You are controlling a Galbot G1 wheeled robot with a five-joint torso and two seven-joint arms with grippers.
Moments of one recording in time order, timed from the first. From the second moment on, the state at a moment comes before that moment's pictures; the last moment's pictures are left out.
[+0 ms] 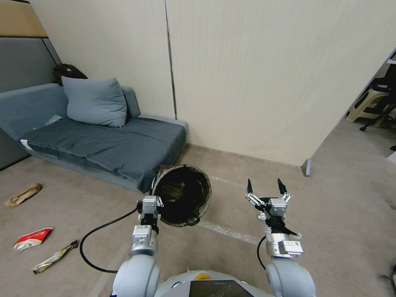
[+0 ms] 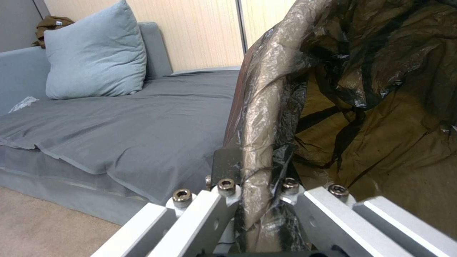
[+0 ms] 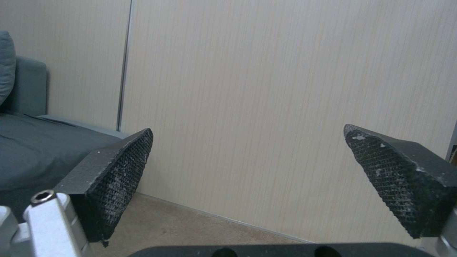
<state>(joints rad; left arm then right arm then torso) 1.72 -1.52 -0.32 -2.41 0.23 0.30 -0.22 -1.77 1.61 0.55 2.34 -0.19 0.23 0.03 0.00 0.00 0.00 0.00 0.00</state>
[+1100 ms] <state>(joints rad) 1.71 -1.52 -0.32 -2.38 0.25 0.29 -0.23 -1.42 1.50 0.64 2.02 0.01 -0.09 0.16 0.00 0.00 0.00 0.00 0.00</state>
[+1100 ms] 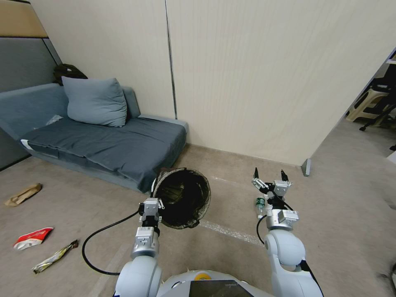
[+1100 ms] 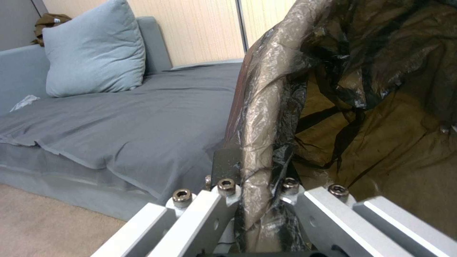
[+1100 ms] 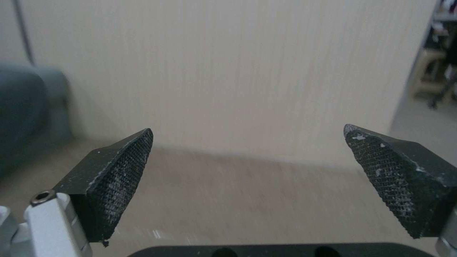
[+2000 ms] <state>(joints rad) 1.73 -1.51 -0.30 -2.39 0.24 0.29 -0.23 -1.25 1.40 0.64 1.57 0.10 -0.20 0.19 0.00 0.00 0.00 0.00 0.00</state>
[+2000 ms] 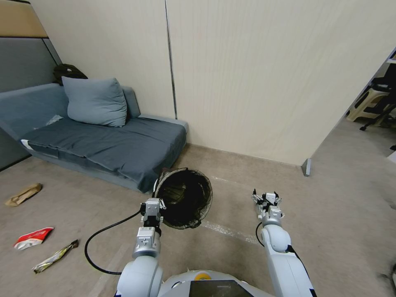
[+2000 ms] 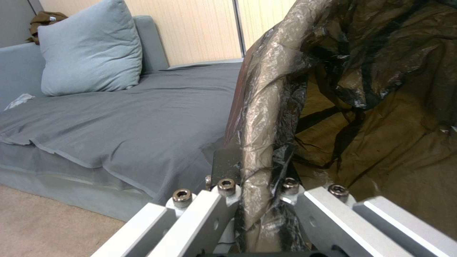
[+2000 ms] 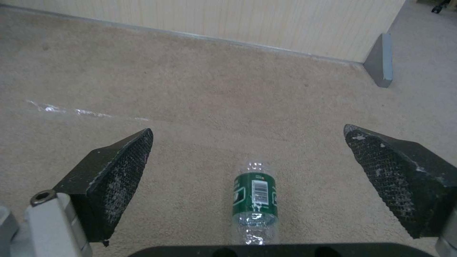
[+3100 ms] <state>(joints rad) 1.75 -1.50 -0.28 -2.39 0.26 0.29 -0.24 -1.07 1.32 0.62 1.25 0.23 -0.32 0.14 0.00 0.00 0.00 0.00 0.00</state>
